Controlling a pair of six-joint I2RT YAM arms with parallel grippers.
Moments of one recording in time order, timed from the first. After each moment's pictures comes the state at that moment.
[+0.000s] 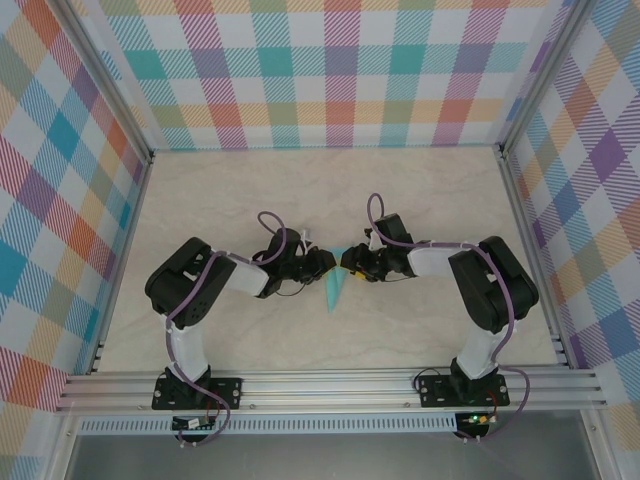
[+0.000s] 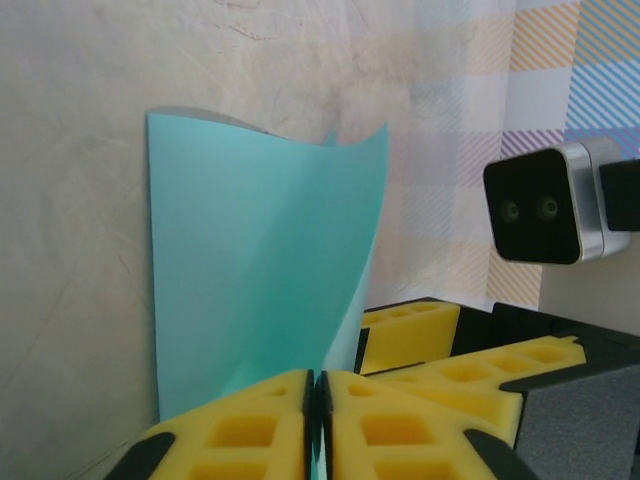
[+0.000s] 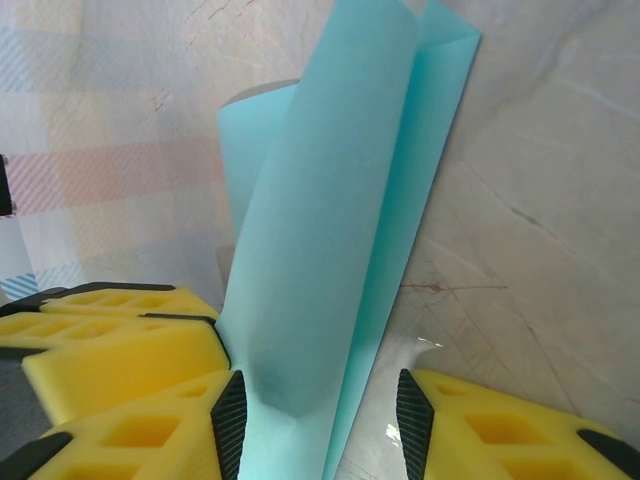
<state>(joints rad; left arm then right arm) -0.60 1.89 0.75 0.58 0.47 -1.12 0.49 1.78 0.83 0.01 -0.53 0.82</state>
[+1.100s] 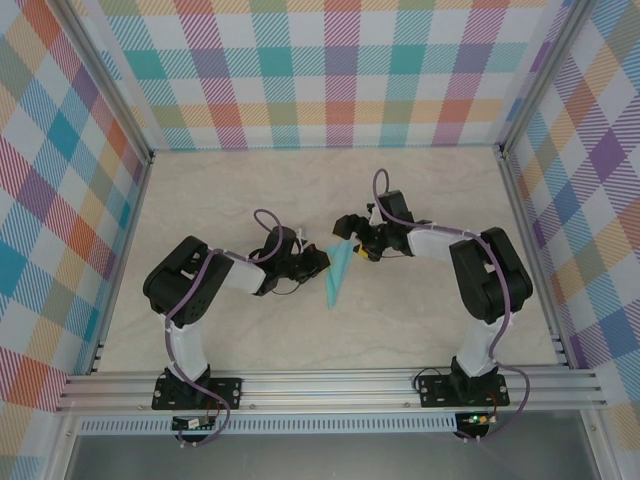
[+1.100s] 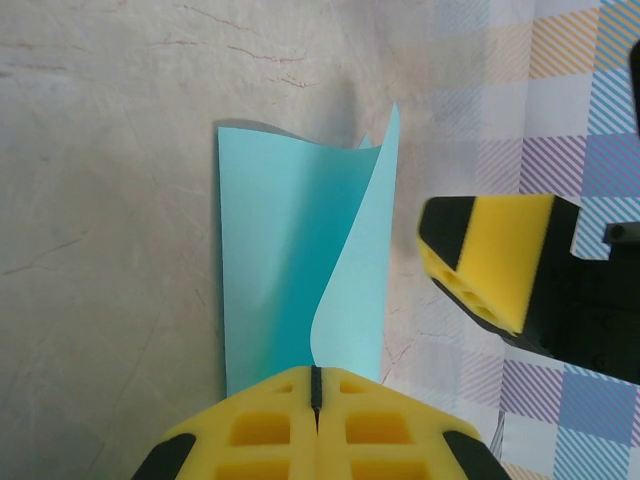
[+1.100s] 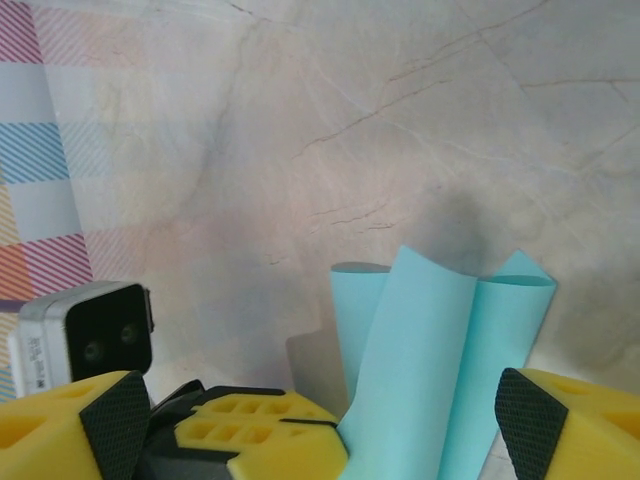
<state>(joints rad) -0.56 1.89 0.75 0.54 0.47 -1.05 0.43 1.85 1.03 -0.03 -0.55 0.89</state>
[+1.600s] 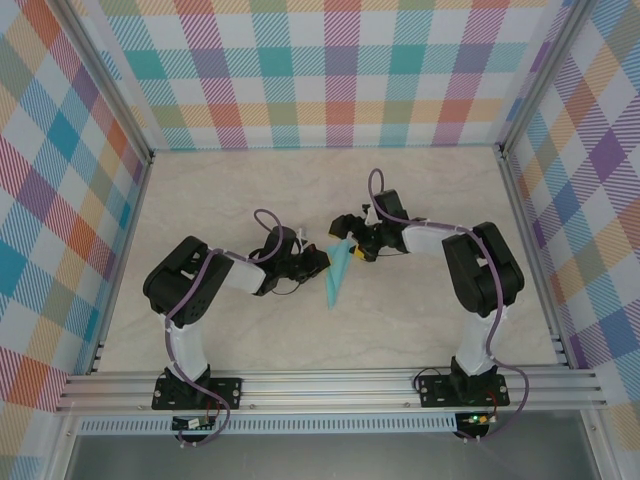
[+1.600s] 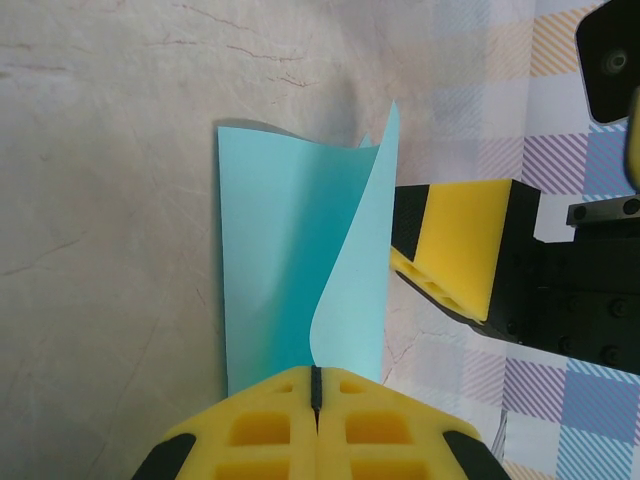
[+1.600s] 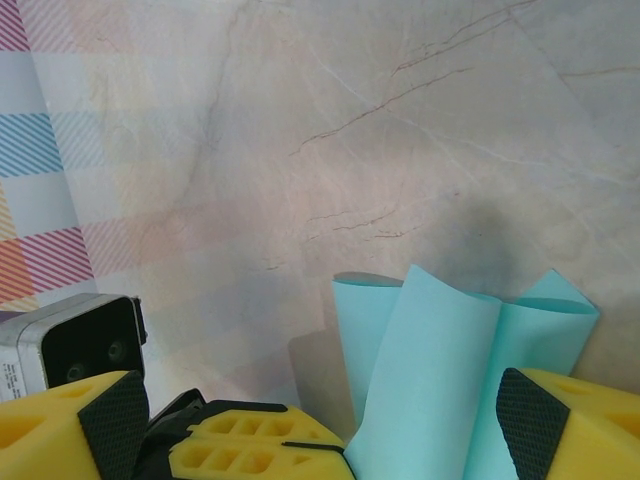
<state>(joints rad) -0.56 1.89 0.75 0.54 0.47 -1.05 0.44 1.90 1.08 -0.05 -0.57 0.90</state>
